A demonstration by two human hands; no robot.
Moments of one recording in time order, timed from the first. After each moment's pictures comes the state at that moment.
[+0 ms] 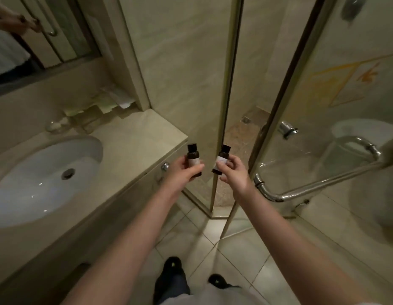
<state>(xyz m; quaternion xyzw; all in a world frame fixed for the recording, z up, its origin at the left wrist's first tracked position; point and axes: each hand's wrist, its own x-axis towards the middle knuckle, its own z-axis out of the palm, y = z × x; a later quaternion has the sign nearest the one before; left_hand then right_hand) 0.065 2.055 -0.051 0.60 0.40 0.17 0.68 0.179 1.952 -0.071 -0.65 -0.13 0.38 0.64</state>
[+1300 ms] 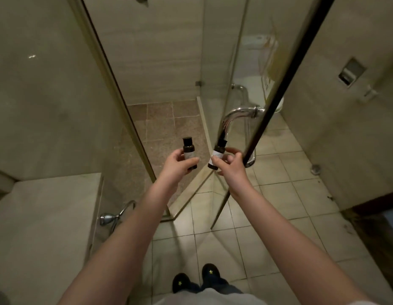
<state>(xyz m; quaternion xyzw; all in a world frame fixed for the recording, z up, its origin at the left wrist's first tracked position) 0.139 2.050 -0.047 0.68 0.12 -0.15 0.71 0.125 1.902 -0.067 -0.69 0.18 0.03 0.70</state>
